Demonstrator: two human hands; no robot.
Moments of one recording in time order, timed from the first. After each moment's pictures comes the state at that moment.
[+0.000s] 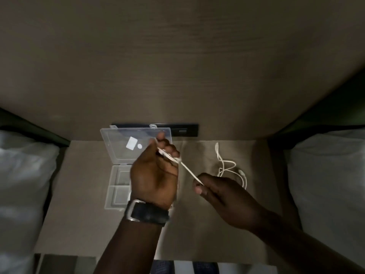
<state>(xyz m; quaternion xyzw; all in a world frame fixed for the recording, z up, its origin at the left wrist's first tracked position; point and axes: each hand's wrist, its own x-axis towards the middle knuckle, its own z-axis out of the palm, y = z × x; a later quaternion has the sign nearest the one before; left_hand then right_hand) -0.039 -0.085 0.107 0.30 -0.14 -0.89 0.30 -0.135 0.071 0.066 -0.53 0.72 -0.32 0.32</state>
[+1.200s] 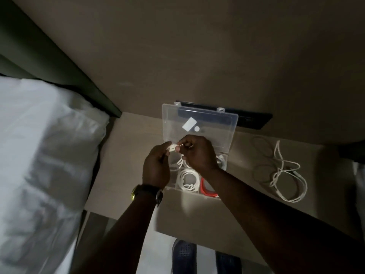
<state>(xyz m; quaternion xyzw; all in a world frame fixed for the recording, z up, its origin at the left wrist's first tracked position) 0.109 -0.194 -0.031 0.48 -0.78 -0.35 0.19 -0.029 -0.142 -0.025 -0.31 0.75 -0.46 0.37</state>
